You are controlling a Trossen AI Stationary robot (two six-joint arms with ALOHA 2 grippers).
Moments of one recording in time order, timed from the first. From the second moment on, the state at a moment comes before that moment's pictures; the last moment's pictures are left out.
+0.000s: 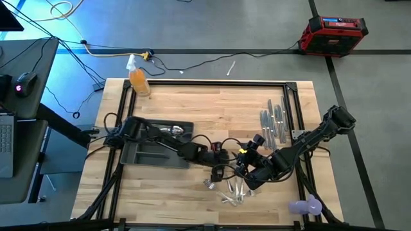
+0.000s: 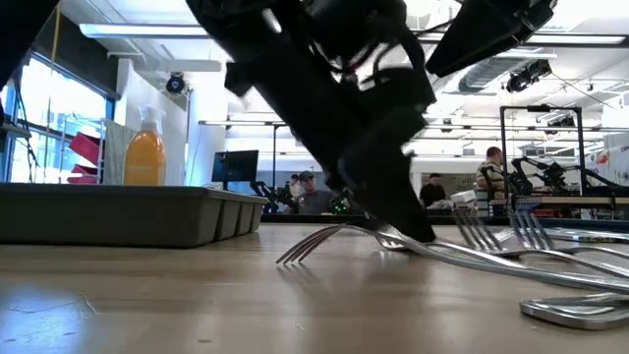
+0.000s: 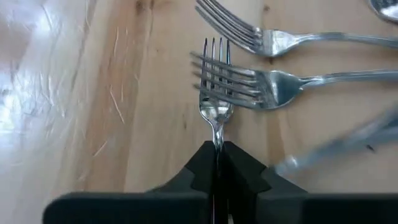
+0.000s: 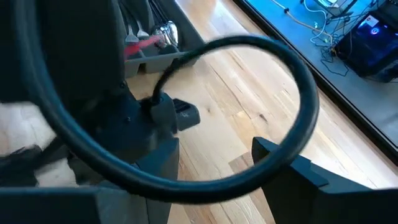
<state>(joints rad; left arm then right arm) -0.23 2.16 1.40 -0.05 -0.18 -0.12 0.58 1.56 1.12 -0.76 0.93 0.81</state>
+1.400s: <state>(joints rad) -0.14 1.19 0.73 -0.87 -0.33 -0.21 0.58 1.56 1.12 -0.75 0.94 0.81</state>
